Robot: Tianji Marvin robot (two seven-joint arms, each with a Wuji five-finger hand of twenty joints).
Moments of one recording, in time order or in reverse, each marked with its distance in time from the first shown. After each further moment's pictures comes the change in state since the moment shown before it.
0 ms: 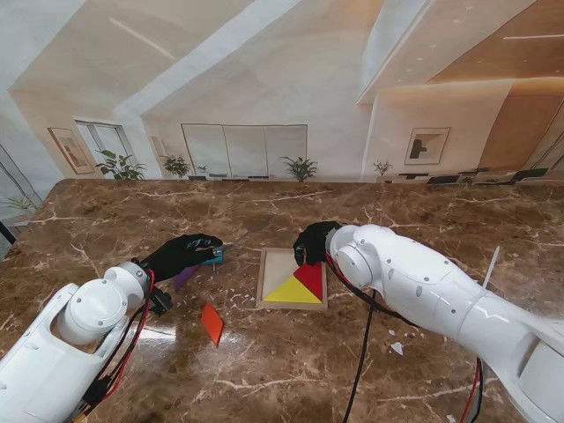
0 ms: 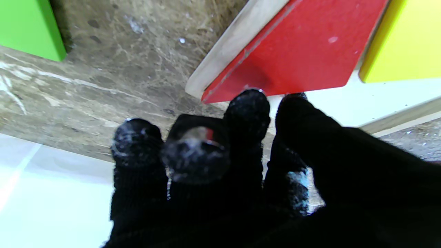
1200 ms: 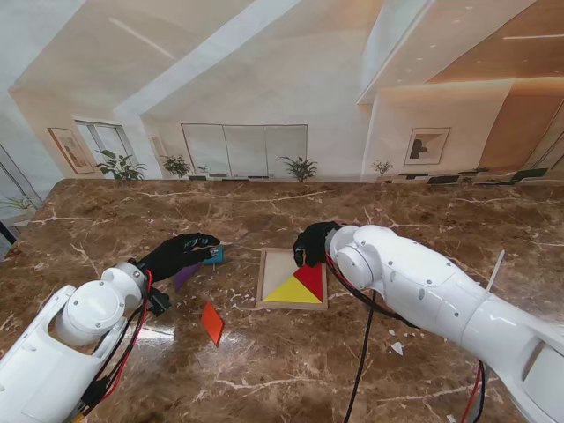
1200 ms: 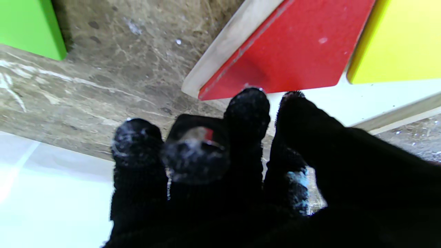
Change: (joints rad) left arm 0.009 -0.001 -0.013 0.004 0.001 -0.018 0.011; right arm -0.016 0.015 0.021 -0.042 -0.023 0.002 0.025; left_hand 0.000 0.000 0.000 0.000 0.010 0.000 0.000 0.000 0.008 0.000 0.000 0.000 0.000 0.000 0.000 0.000 0.001 0.000 0.000 0.000; right_hand -0.016 -0.001 0.000 0.001 -0.011 0.008 -0.004 -0.008 0.000 0.000 -0.012 -0.007 0.000 0.000 0.000 0.002 0.000 0.001 0.001 0.000
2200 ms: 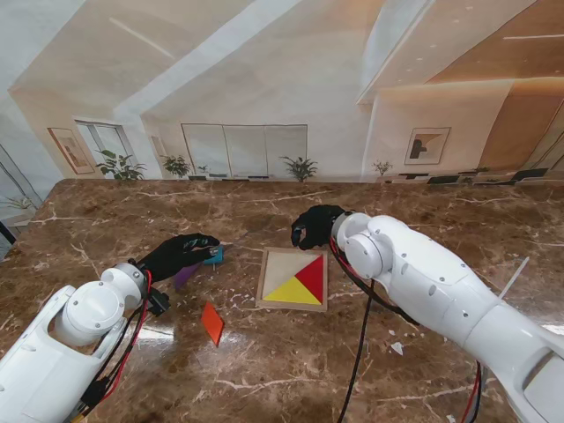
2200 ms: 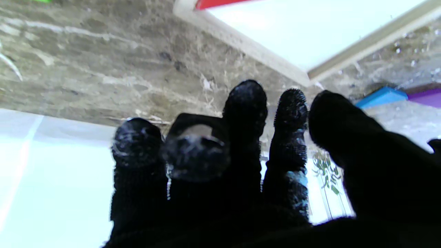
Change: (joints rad) left arm 0.000 0.000 -0.001 0.003 -0.001 -0.003 0.001; right arm -0.077 0.000 0.203 -0.047 -0.006 -0.052 -0.057; left_hand 0.000 0.000 0.000 0.000 0.000 0.000 0.000 0.000 0.000 0.000 0.000 0.000 0.000 0.000 0.000 0.000 0.000 0.000 0.000 0.000; right_hand -0.158 -0.054 -0.059 0.065 0.014 0.013 -0.013 0.062 -0.022 0.014 -0.071 -0.051 0.000 0.002 -0.012 -0.013 -0.012 0.001 0.001 -0.007
